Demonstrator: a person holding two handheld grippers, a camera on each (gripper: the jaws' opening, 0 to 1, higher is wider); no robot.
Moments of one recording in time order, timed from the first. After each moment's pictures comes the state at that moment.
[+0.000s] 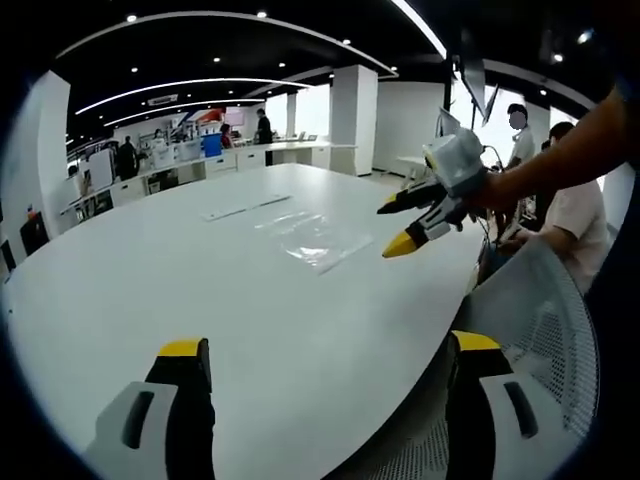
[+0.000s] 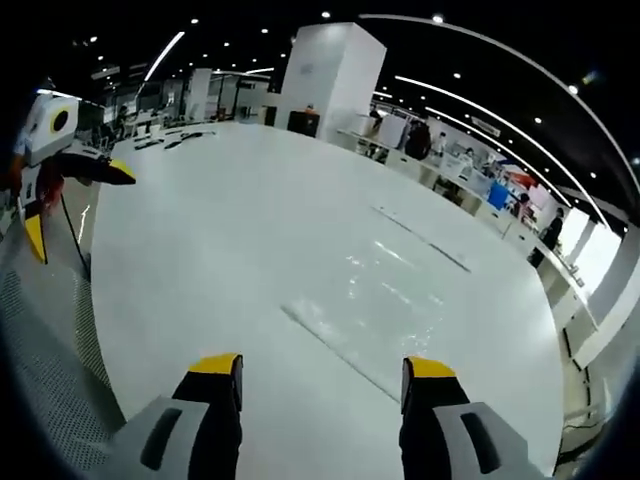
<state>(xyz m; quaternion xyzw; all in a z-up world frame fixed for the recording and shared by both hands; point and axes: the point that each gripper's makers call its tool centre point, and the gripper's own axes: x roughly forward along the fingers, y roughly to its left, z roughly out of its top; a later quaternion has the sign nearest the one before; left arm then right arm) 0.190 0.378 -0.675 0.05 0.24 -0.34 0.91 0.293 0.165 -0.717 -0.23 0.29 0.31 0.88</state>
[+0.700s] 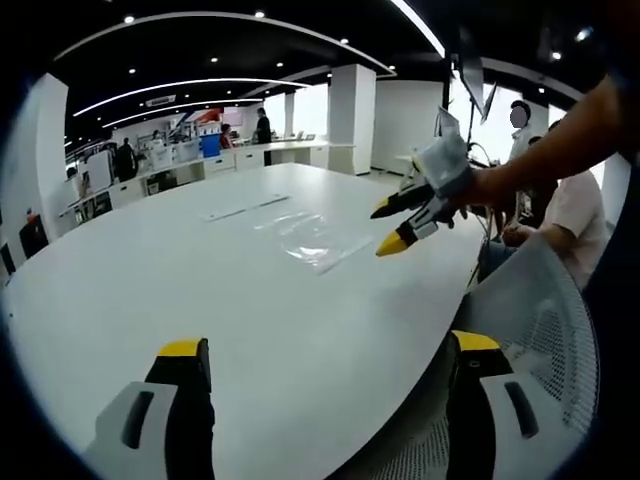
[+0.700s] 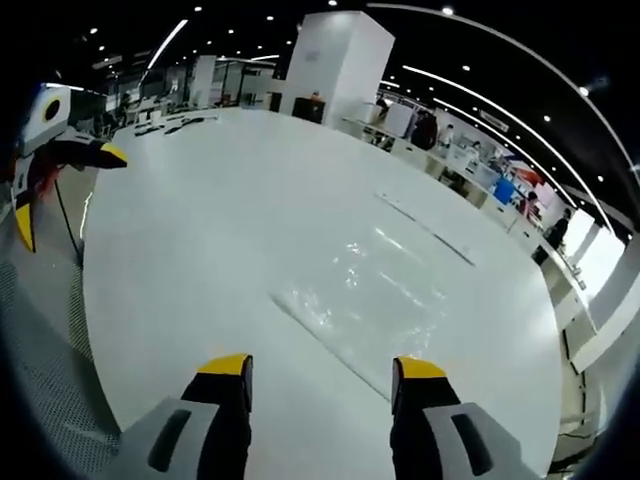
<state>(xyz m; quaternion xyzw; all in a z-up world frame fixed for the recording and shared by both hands) 0.190 0.379 -0.673 0.06 0.24 -0.35 0.90 0.307 0.164 -0.728 -0.25 0.32 0.31 0.86</state>
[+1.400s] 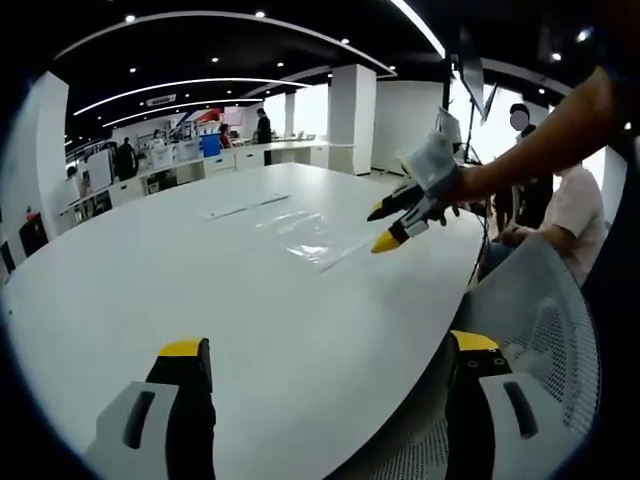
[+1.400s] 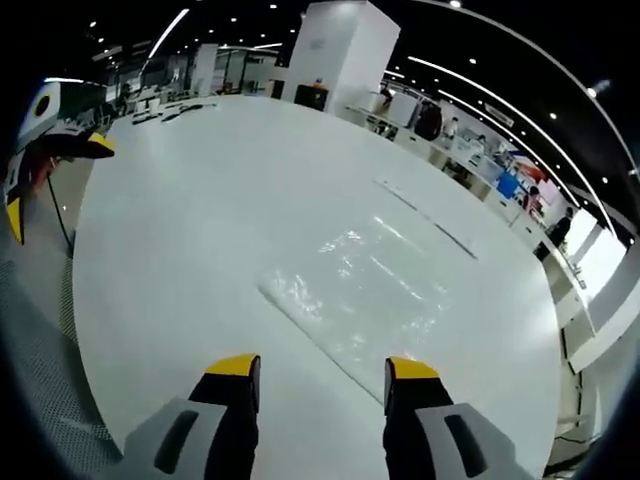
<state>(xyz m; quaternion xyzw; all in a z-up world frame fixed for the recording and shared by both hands) 0.190 0.383 -0.676 0.05 0.24 -0.34 0.91 0.320 0.155 -0.737 -0.26 0.34 0.31 0.85</state>
